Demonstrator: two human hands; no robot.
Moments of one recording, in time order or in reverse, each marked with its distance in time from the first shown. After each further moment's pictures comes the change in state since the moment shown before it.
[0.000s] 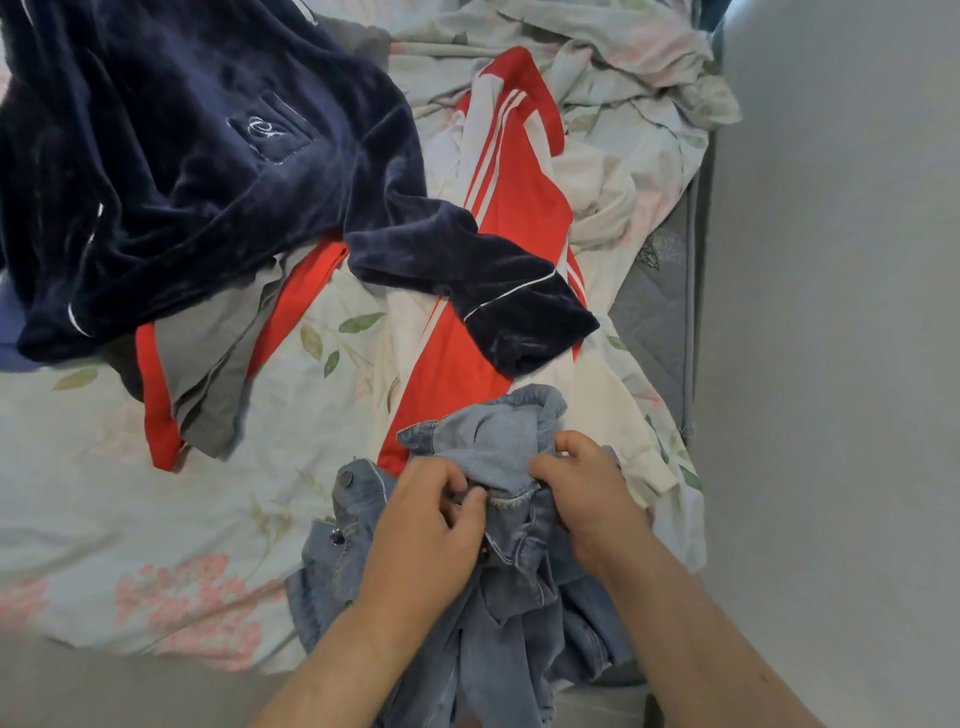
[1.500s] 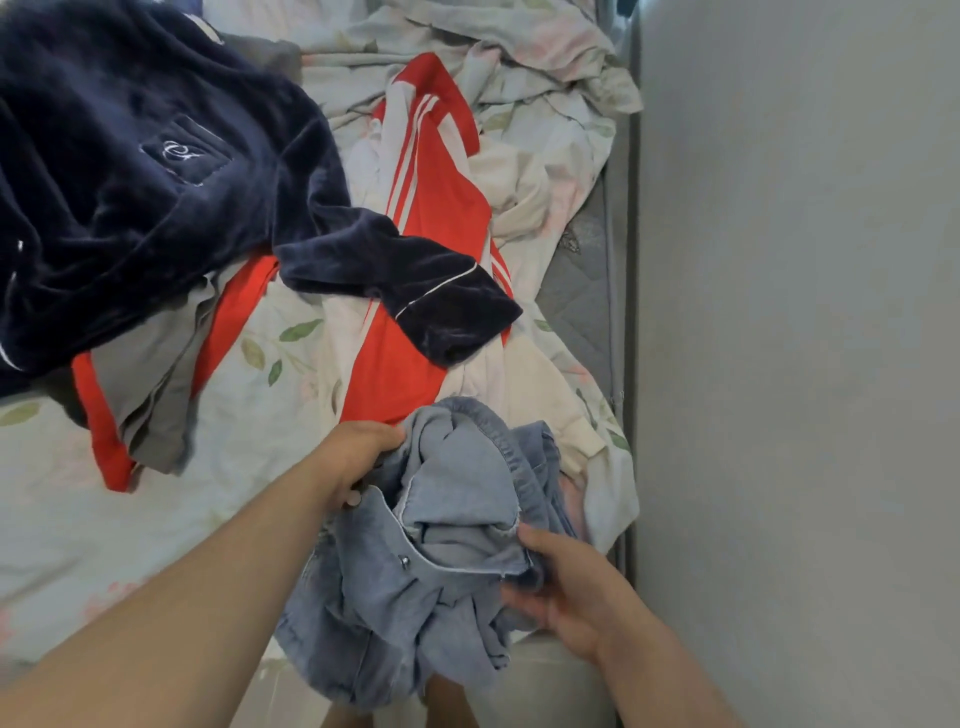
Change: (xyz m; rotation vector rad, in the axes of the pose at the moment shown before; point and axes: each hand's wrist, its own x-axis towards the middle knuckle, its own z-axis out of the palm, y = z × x) left_hand 0.083 -0.023 0.006 -0.187 -0.399 -0.721; right_hand -0.072 0.055 -0.068 0.375 0.001 0.625
